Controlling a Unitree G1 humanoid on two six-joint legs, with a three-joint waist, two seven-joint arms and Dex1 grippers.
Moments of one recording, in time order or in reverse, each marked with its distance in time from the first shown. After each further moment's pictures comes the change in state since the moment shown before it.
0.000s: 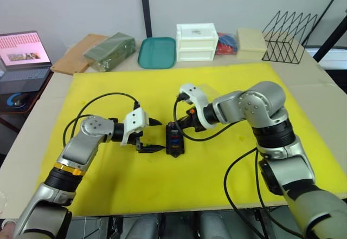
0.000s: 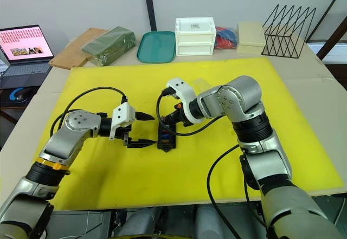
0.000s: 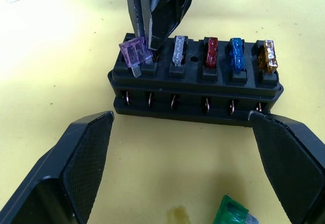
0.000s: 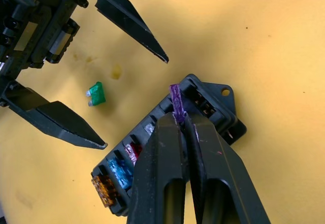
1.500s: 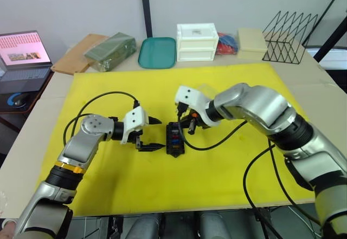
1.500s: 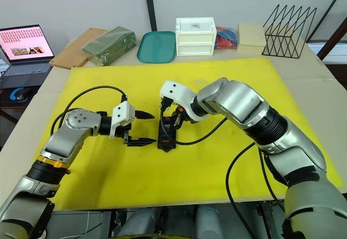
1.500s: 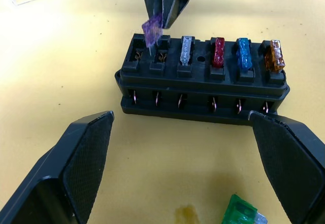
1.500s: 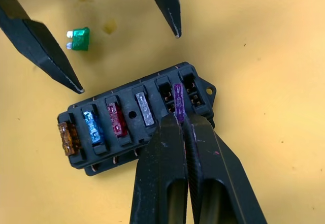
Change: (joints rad) left arm -0.016 -0.004 0.000 0.031 0.001 -0.023 -0.003; right arm -0.095 -0.263 0.420 -0.152 -0.265 -0.358 0.384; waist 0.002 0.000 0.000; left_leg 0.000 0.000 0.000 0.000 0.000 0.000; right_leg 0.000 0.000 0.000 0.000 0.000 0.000
